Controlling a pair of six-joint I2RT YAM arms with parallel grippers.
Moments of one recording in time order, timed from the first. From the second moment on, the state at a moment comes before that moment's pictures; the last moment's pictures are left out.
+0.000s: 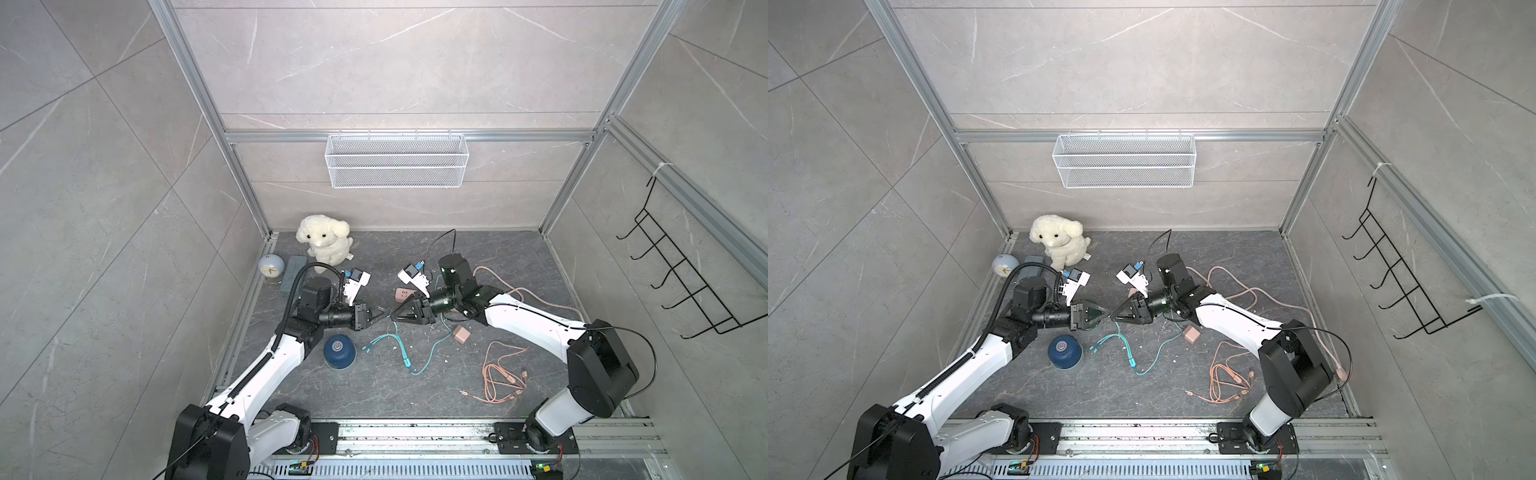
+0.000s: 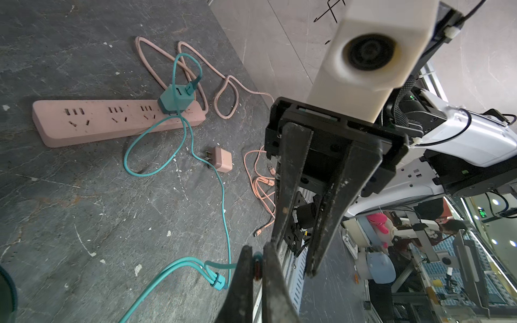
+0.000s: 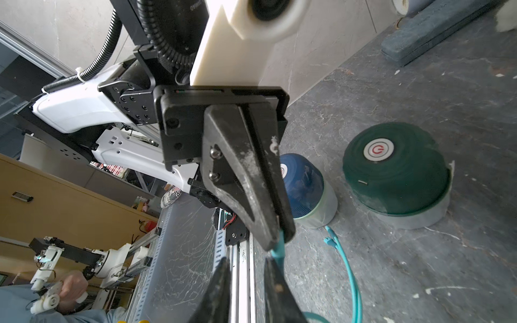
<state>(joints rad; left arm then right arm) -0.34 1.11 0.70 -0.10 0.96 -0.45 0.63 1.61 1.10 -0.04 -1.10 0.23</state>
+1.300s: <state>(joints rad) -0.34 1.11 0.70 -0.07 0.96 -0.50 0.65 1.65 1.10 -0.09 -1.04 0.15</state>
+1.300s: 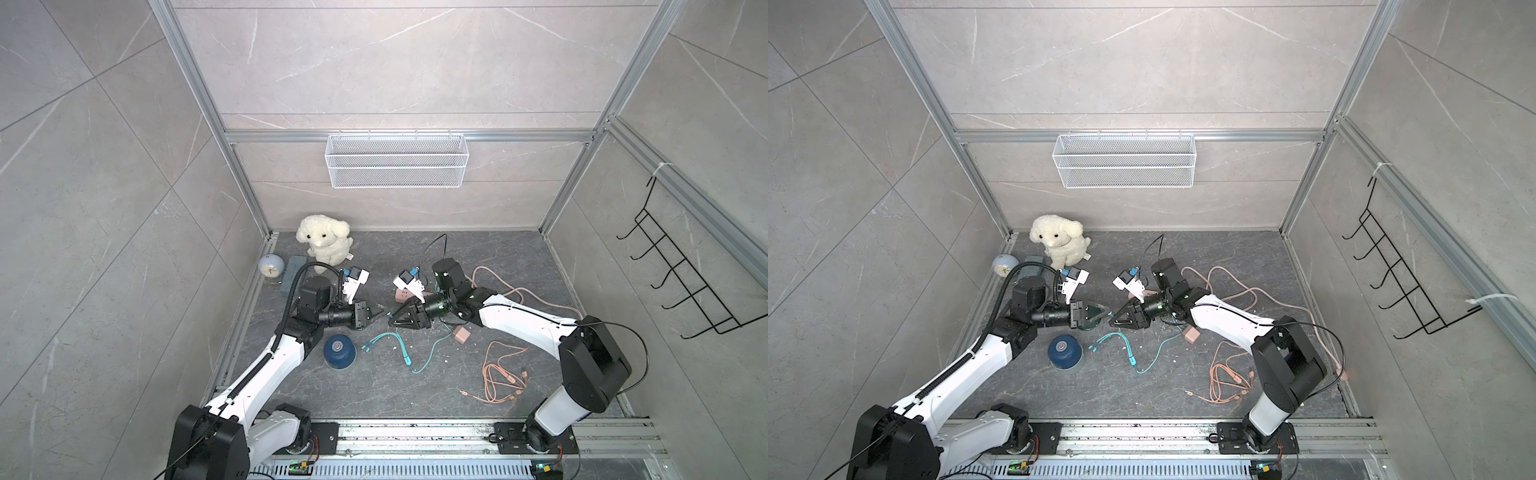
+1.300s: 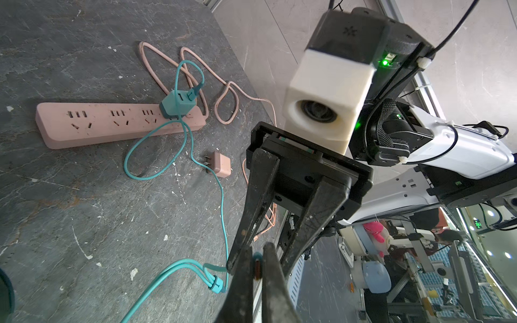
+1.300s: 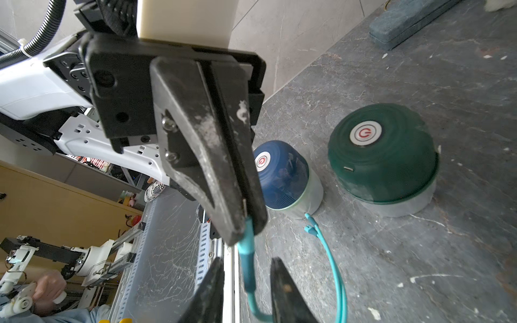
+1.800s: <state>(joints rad) -0.34 1.10 0.70 -0.07 0.96 -0.50 0.63 1.65 1.11 -0.08 -1.04 0.16</state>
